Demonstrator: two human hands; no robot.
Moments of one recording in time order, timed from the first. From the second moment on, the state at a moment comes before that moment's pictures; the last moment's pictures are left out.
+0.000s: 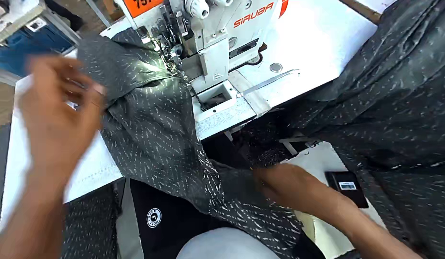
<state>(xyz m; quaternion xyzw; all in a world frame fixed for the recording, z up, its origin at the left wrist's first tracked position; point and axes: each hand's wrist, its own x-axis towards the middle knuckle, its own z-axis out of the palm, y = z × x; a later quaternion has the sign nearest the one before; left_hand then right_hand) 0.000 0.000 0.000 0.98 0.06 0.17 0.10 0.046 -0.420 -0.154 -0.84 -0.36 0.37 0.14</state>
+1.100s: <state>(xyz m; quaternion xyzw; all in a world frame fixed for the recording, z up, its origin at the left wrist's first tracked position) -0.009 -0.126 -0.037 0.84 0.10 0.37 0.37 0.105 -0.235 -0.126 -0.59 -0.19 0.17 0.77</state>
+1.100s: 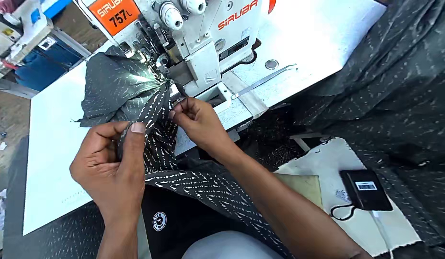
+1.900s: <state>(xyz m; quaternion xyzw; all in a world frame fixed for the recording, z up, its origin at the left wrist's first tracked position) -0.013 -0.145 -0.064 0.90 0.05 0.36 0.23 0.095 -0.276 -0.109 -0.58 -0.22 0.20 0.76</state>
